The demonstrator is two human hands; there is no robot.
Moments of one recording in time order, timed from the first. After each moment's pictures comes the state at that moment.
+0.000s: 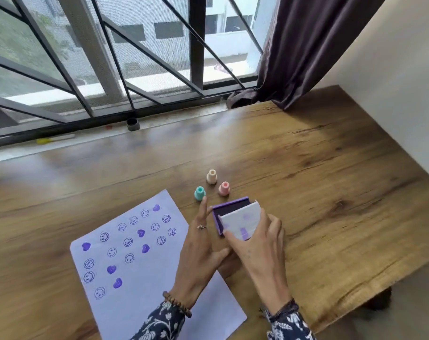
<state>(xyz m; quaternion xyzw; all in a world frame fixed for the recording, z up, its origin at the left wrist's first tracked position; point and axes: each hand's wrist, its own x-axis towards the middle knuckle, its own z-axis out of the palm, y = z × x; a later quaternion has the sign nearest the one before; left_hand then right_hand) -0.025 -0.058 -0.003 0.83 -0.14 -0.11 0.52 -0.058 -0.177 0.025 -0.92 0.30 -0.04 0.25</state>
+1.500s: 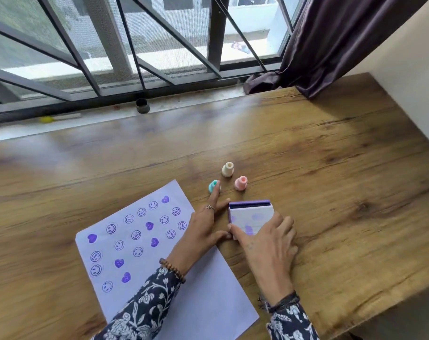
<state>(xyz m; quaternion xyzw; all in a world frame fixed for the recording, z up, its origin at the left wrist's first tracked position) 0.029 -0.042 -0.029 0.82 -0.22 -0.21 0.48 -0.038 -0.160 0.008 -0.92 0.36 0.03 0.10</state>
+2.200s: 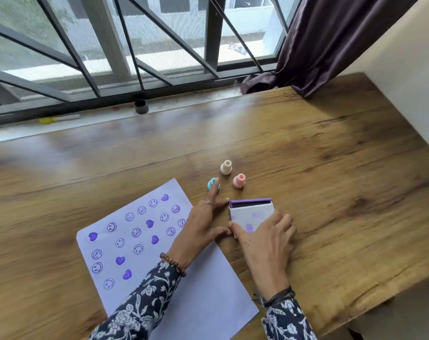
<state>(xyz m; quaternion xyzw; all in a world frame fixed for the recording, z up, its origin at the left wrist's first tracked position) 0.031 -0.042 -0.030 0.82 -0.21 -0.21 0.49 -0.040 -0.157 0.011 -0.92 0.37 0.02 0.10</state>
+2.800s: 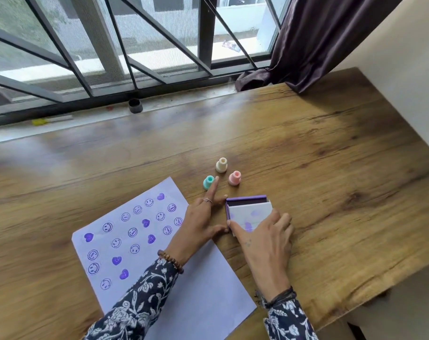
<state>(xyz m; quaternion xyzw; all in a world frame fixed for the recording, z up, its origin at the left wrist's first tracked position) 0.032 -0.045 -0.029 0.85 -0.23 -0.18 0.43 -0.047 -0.161 0.010 -0.92 0.37 -0.01 0.12</state>
